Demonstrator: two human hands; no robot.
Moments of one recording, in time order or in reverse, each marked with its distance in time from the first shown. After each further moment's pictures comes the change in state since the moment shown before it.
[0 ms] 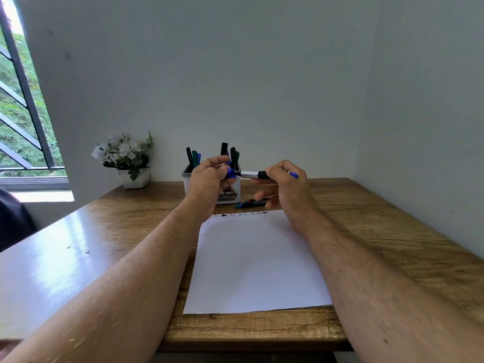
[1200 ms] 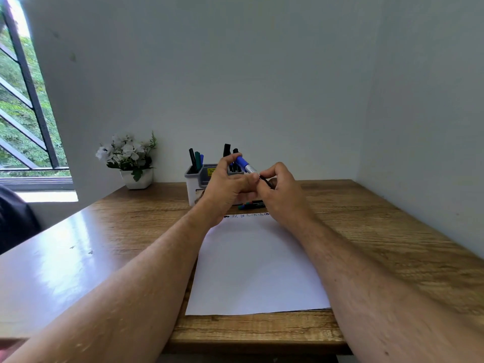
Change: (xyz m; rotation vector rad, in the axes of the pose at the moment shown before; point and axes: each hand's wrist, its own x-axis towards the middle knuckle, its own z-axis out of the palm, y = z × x) left_hand -0.023 -0.002 0.015 0.071 -0.267 -0.035; right_hand 0.006 0.019 0.008 -0.479 0.028 -0.227
